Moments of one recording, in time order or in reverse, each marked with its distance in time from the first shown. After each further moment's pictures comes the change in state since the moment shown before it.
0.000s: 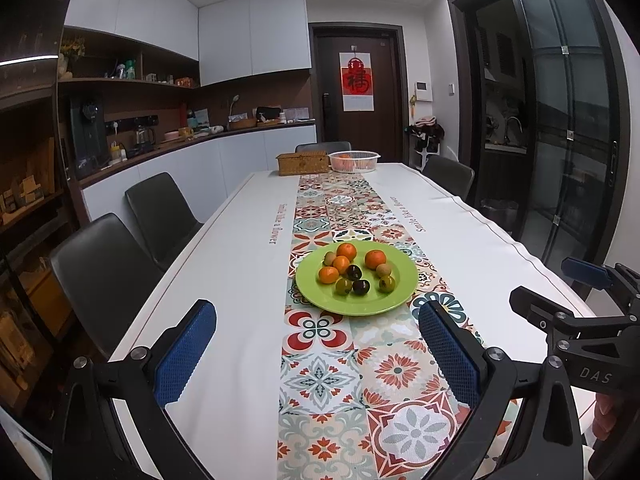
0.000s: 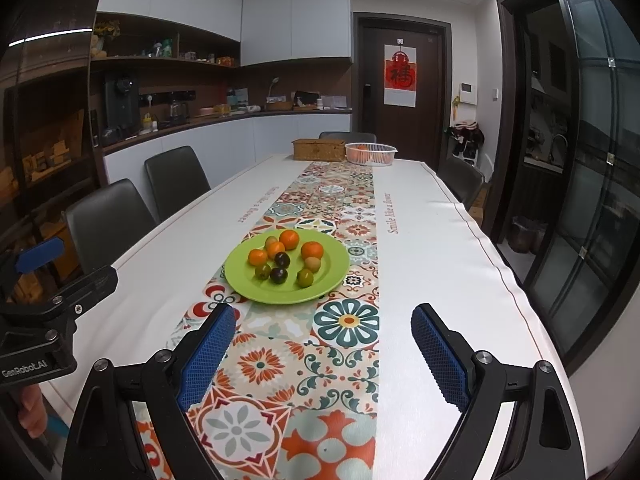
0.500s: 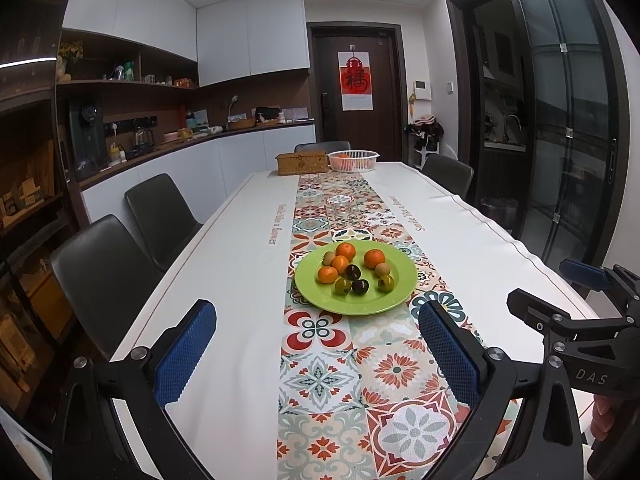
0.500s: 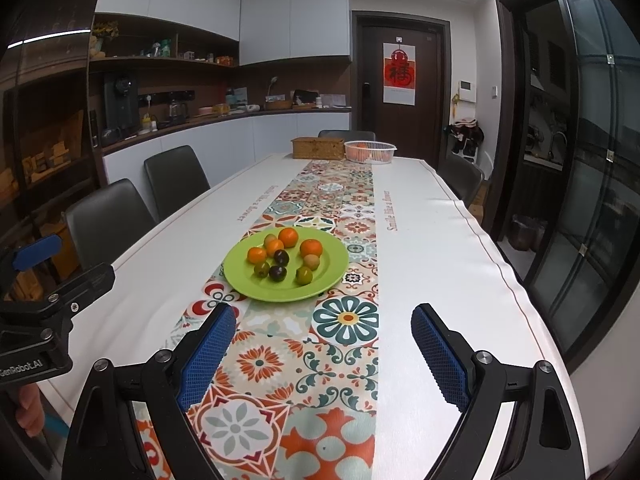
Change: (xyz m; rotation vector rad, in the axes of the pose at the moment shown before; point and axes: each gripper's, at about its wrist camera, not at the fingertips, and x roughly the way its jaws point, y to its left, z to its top) left arm -0.002 0.000 0.003 0.002 0.004 0.000; right arm -0.004 -0.002 -0.002 0.005 0.005 0.001
